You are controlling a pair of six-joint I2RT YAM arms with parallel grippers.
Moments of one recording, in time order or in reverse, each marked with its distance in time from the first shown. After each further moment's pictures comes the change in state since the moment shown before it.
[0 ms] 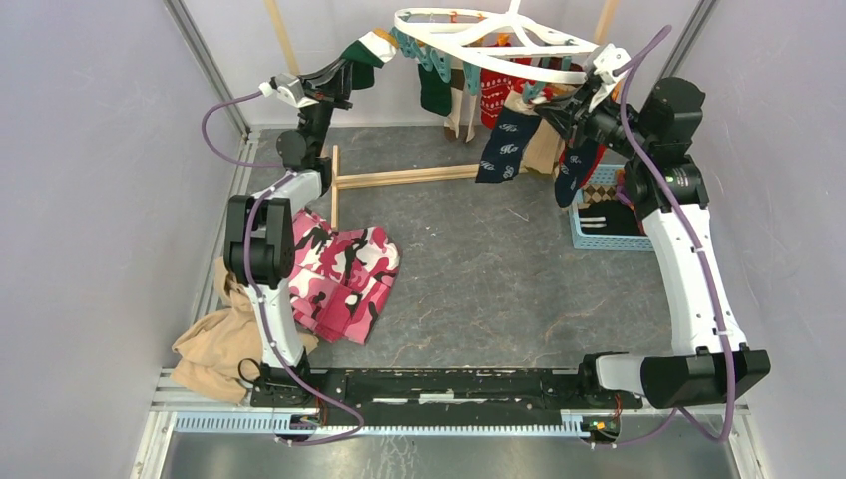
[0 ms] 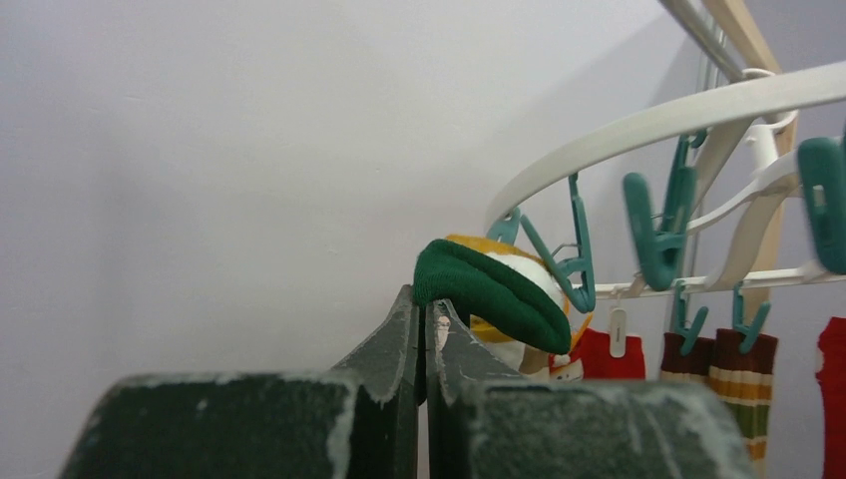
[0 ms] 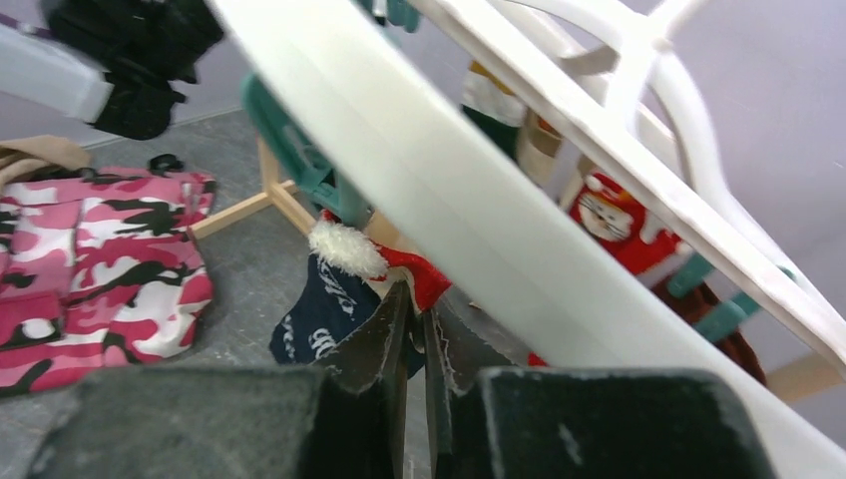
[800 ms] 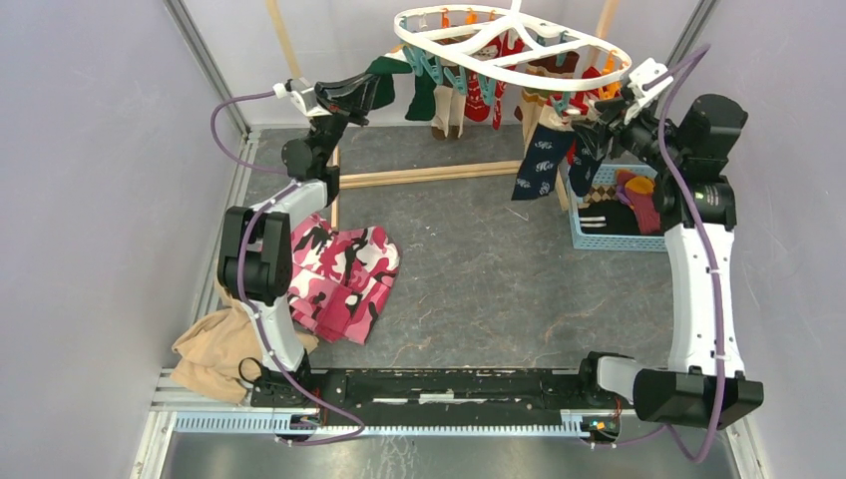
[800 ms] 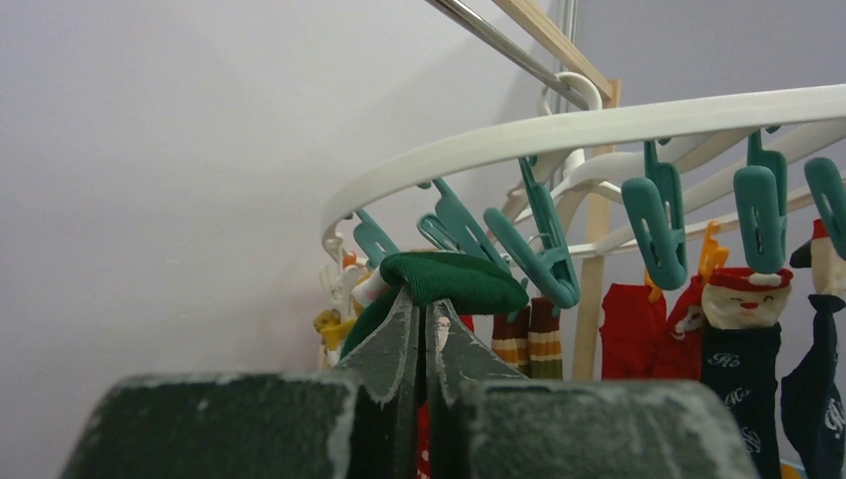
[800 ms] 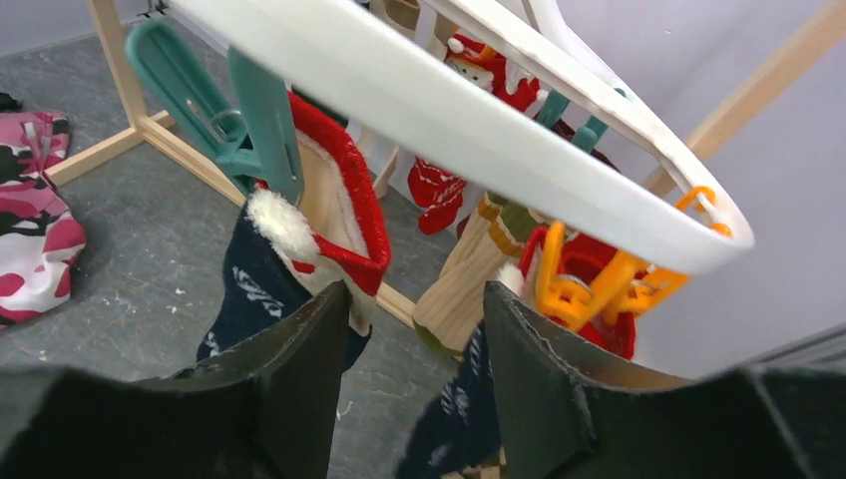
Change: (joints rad) left arm -0.070 -0.151 -0.127 0.005 0.157 -0.092; right arm -0.201 -0.077 -0.063 -0.104 0.049 -0.115
